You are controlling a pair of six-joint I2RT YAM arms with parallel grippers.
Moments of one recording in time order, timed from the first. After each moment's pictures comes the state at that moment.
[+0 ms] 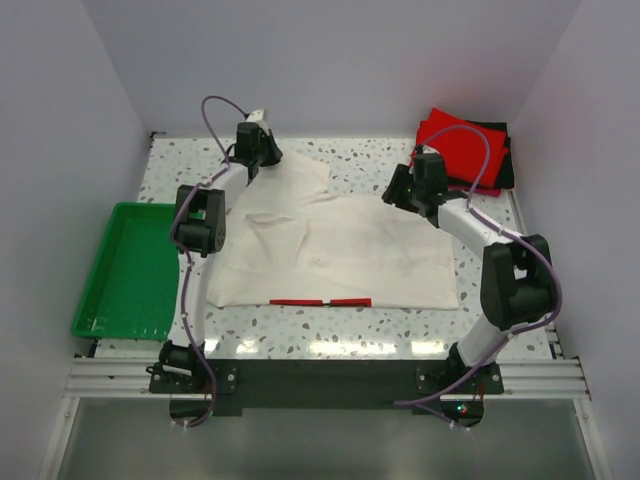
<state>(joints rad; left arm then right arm) -0.17 2.57 2.03 0.06 0.14 -0.36 0.25 1.68 1.14 -0.13 -0.01 0.51</state>
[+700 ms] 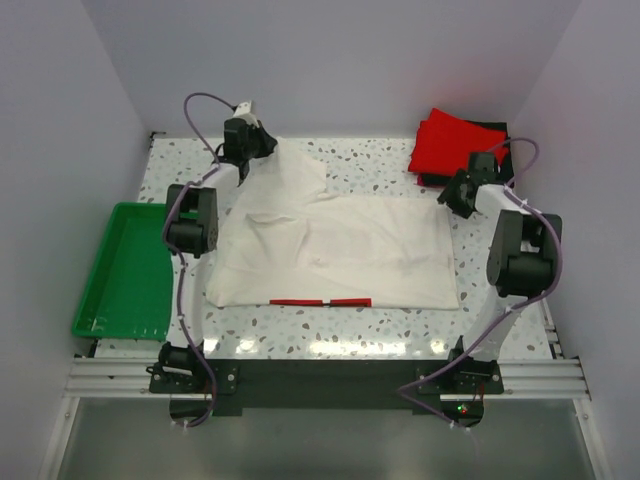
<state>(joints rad) -0.13 2.50 1.93 0.26 0.22 -0.41 -0.11 1.86 1.26 -0.29 0.03 0.50</state>
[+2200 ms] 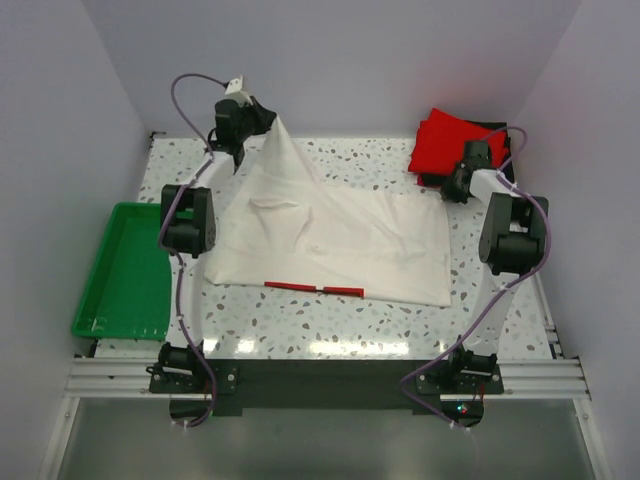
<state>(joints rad) -0.12 2.48 2.05 0.31 0.29 -0.47 -0.12 2.14 1.55 -0.36 0.03 0.44</state>
